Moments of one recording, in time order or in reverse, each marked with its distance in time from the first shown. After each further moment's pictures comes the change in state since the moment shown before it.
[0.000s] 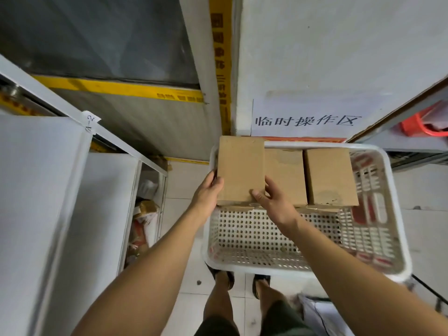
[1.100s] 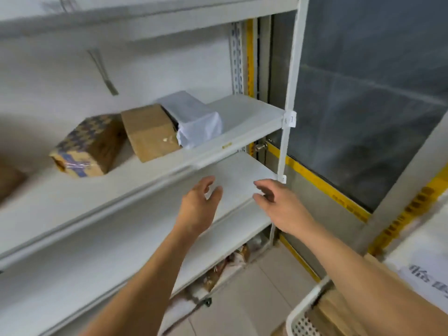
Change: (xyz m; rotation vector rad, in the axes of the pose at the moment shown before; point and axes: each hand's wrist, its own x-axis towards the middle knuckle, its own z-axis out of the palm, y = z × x) left_hand -0.408 0.039 -0.221 0.153 1.168 0.288; right_hand -0.221 -0.240 0.262 -0.773 -0.564 -1.025
